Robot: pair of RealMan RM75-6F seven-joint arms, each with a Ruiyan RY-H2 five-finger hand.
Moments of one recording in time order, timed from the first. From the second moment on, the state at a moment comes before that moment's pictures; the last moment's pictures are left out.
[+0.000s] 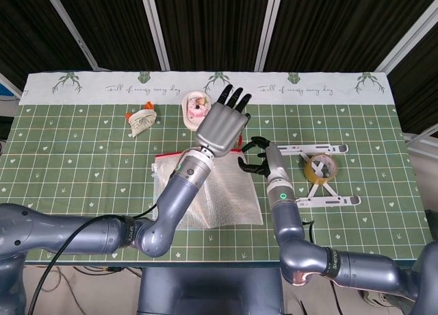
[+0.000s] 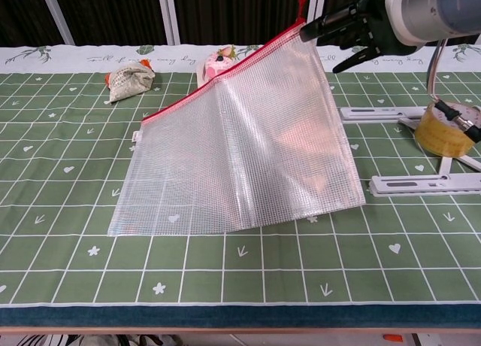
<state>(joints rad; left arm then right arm) -1.43 -1.47 -0.43 -1.67 0.41 1.10 0.98 0.90 -1.55 0.72 -1.93 -0.05 1.35 -0.27</state>
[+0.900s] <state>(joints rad) -1.45 -1.45 -0.40 -1.68 0.40 1.12 0.95 0.93 -1.57 0.74 -1.91 -0.02 1.36 -0.27</state>
